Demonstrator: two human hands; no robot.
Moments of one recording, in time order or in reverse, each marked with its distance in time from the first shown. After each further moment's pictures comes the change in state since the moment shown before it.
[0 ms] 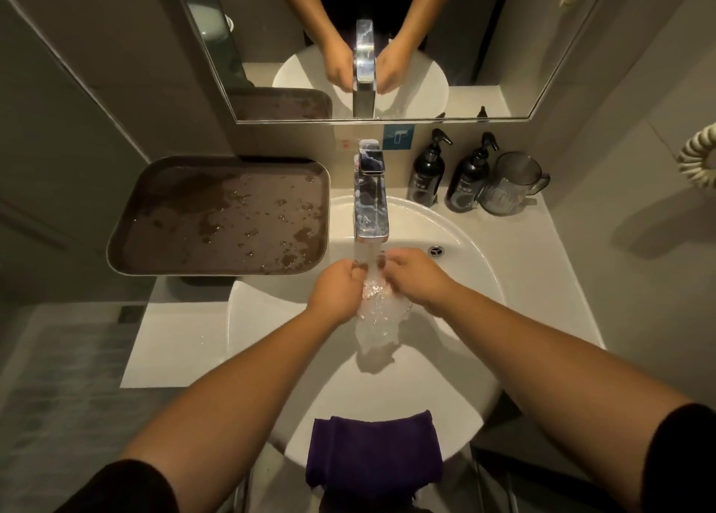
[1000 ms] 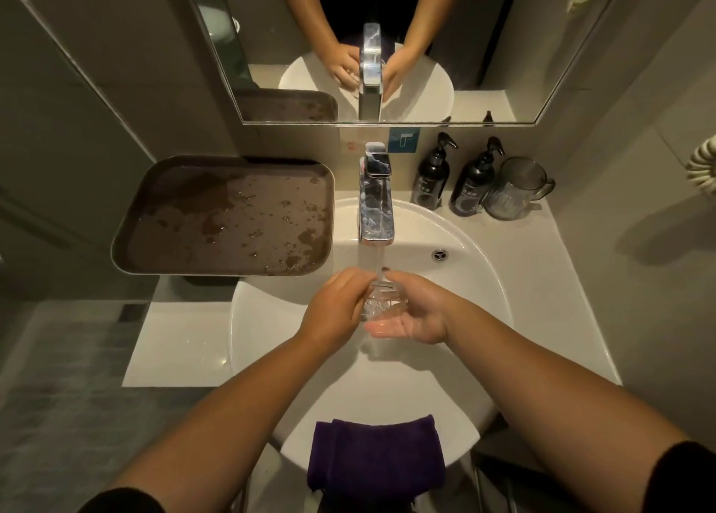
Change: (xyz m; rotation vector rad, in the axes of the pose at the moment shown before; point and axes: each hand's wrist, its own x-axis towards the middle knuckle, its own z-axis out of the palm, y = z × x) left_hand -0.027 -0.028 -0.003 0.137 0.112 0.625; right_hand -0.012 0.012 0.008 0.675 -0.356 0.563
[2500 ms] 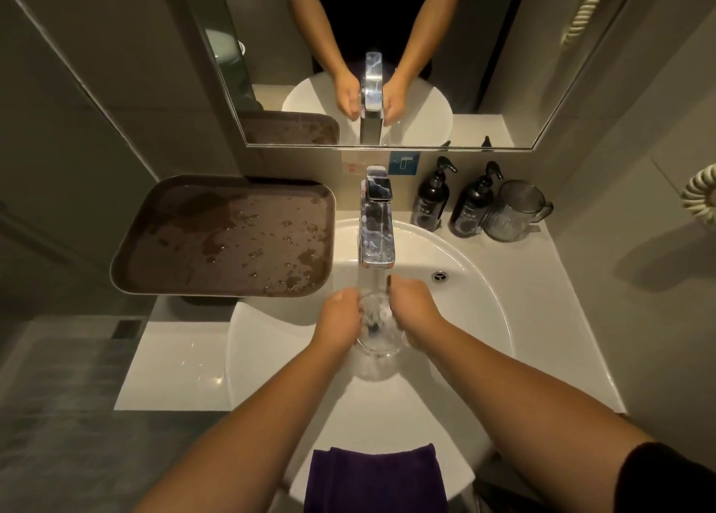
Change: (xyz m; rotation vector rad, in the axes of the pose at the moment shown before) left_hand 0.029 -0.002 0.026 -0.710 0.136 -0.910; right_hand 0.015 -0.010 0.020 -0.373 0.533 -0.431
